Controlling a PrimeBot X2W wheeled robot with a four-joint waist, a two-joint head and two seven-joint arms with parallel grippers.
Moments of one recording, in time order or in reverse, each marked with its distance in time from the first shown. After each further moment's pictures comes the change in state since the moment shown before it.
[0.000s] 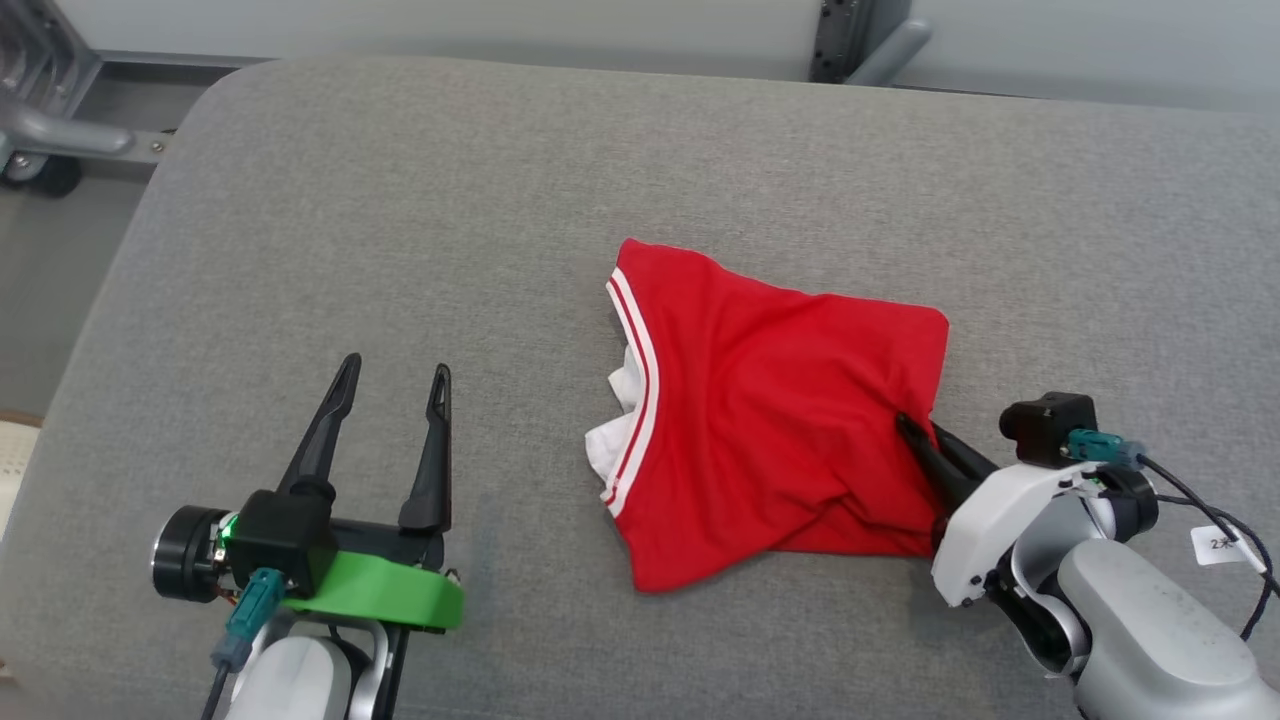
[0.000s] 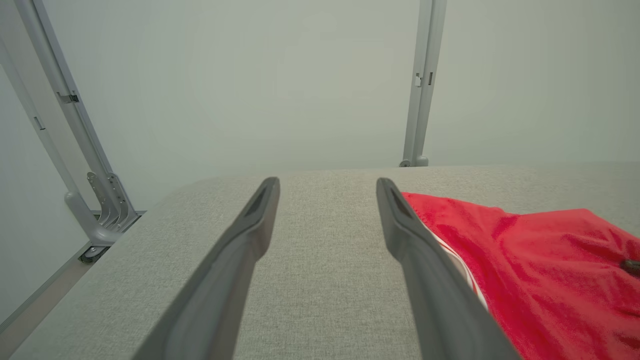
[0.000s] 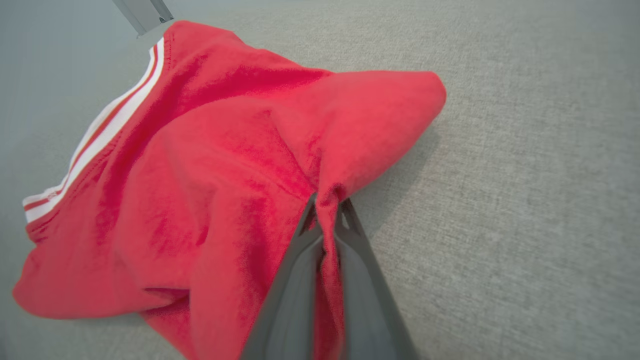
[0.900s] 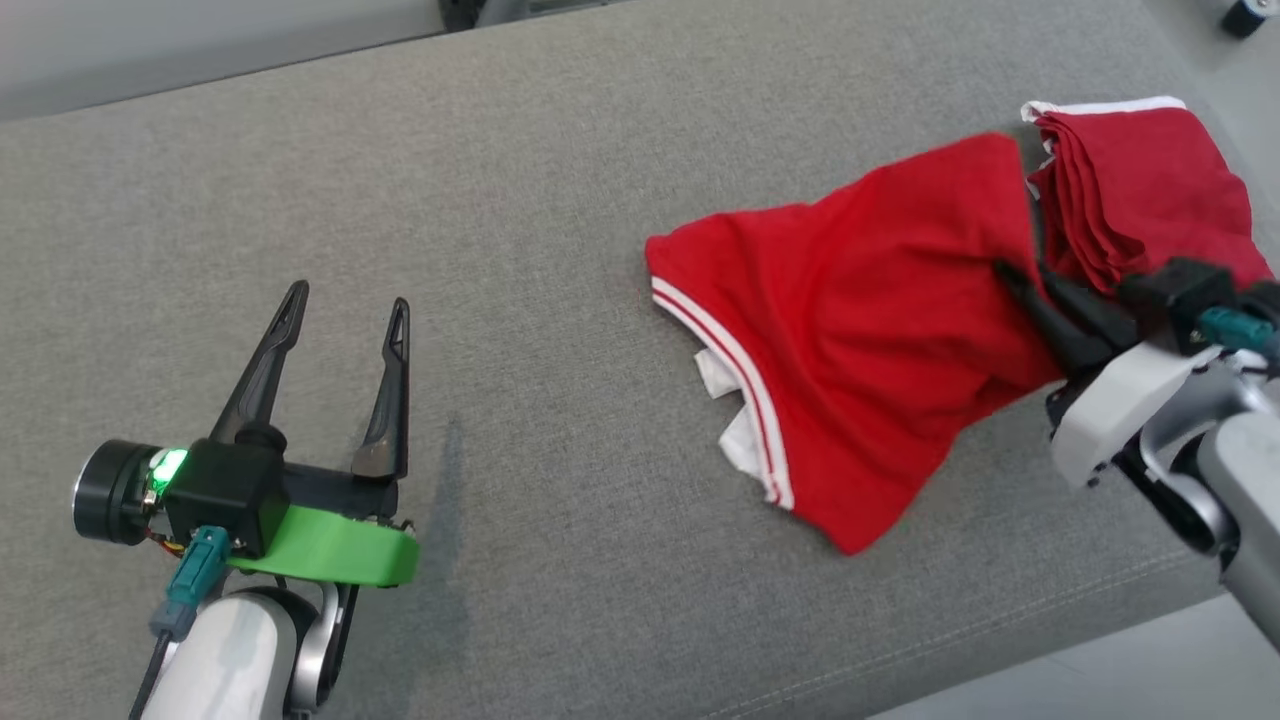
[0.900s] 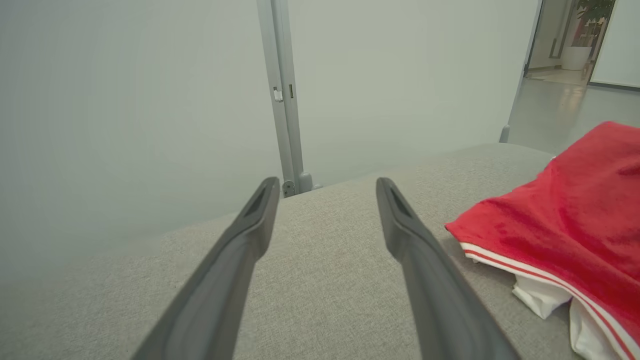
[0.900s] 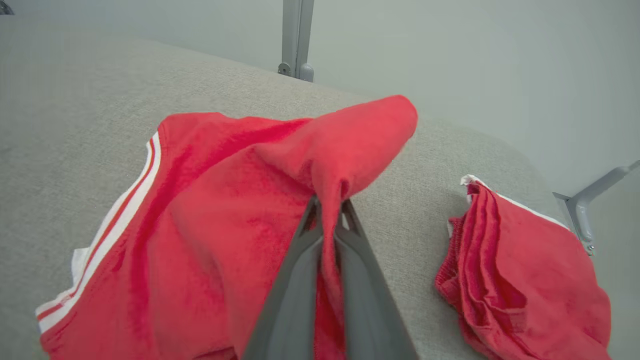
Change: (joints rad) left arm -0.045 0.094 0.014 -0.140 0.020 0.016 0.082; right arm -0.082 -0.285 0.003 -0.312 -0.127 0.000 0.035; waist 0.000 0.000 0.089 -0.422
